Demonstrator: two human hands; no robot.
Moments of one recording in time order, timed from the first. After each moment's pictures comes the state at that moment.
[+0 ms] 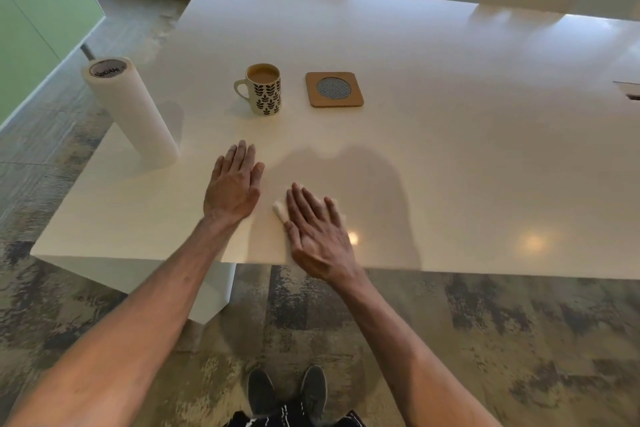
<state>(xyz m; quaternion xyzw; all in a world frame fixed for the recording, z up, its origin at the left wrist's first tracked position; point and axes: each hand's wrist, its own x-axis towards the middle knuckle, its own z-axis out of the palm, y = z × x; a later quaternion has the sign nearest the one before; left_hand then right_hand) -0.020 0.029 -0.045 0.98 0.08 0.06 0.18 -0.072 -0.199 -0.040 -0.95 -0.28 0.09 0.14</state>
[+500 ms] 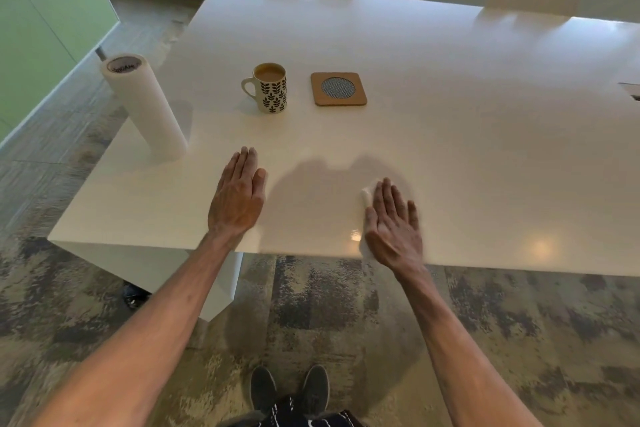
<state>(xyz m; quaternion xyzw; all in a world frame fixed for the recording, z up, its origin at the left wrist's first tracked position) -0.061 0.015 -0.043 0.96 0.10 0.10 0.26 -0.054 -0.313 -0.039 -0.98 -0.09 0.08 0.12</state>
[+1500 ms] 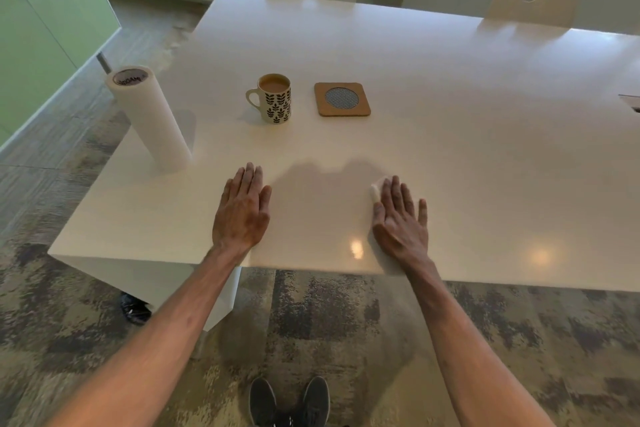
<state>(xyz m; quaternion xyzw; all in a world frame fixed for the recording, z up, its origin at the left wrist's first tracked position) -0.065 0.013 -0.046 0.97 0.10 0.07 0.20 -0.016 -0.312 -0.035 -0.98 -0.06 0.08 0.16</state>
